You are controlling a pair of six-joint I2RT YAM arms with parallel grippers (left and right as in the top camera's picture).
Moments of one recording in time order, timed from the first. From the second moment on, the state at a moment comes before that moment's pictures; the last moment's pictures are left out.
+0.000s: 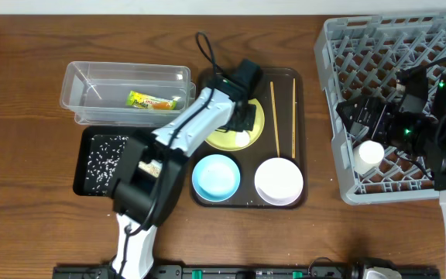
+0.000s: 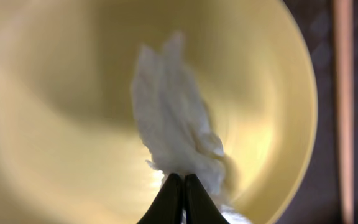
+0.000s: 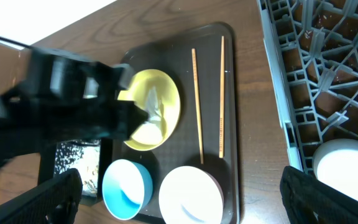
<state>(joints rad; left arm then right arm) -0.54 2.07 1.59 -0.83 0.02 -0.38 -0.09 1.18 1.34 -1.04 -0.48 0.28</state>
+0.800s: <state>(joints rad) -0.17 1.81 1.65 -0.96 -0.07 -0.35 -0.09 1.18 1.34 -1.04 -0.45 0.28</state>
